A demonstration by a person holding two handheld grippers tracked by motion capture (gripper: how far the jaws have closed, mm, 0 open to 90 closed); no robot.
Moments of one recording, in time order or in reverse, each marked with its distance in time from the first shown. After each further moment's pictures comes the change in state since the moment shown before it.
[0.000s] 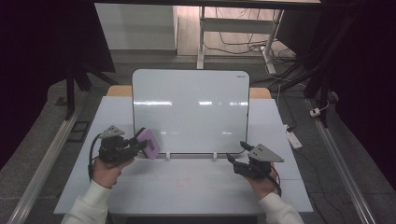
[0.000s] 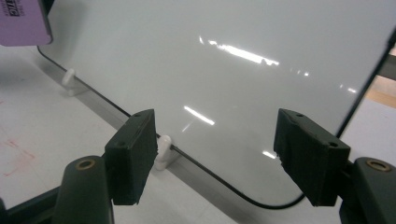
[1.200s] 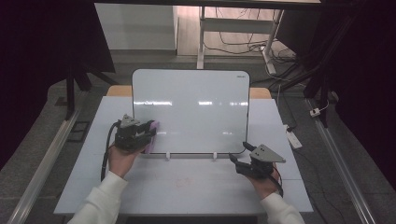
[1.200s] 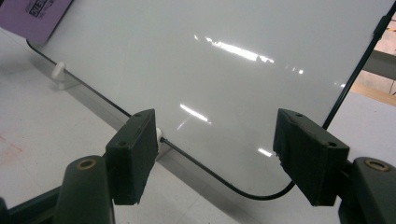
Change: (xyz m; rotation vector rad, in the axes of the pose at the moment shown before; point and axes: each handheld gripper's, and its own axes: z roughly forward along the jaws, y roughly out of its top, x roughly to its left) left arm -0.008 0.026 0.048 -0.032 0.147 0.060; right arm -0.005 -0.004 -0.002 0.009 -0.019 -0.006
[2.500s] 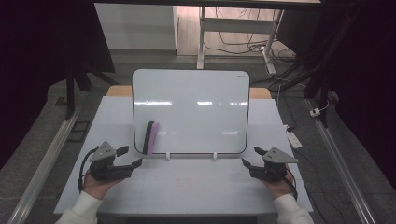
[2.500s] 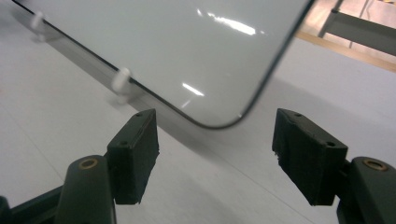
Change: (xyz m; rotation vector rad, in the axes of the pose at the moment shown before) left arm 0.025 -0.082 -0.059 -0.025 -0.173 0.111; right arm -0.035 -0.027 -0.020 0.094 0.021 -0.009
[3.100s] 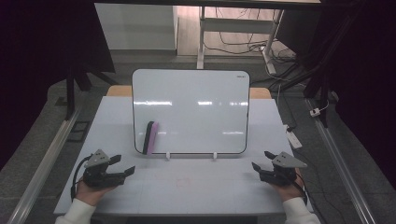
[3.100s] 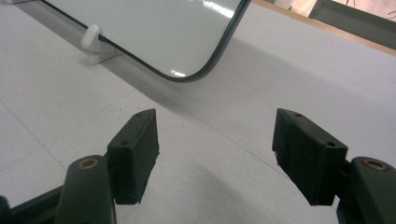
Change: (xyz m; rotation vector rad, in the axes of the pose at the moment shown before) left arm 0.010 -0.024 -0.003 0.079 0.019 -0.041; right arm -0.018 -0.024 -0.015 0.051 -0.045 -0.022
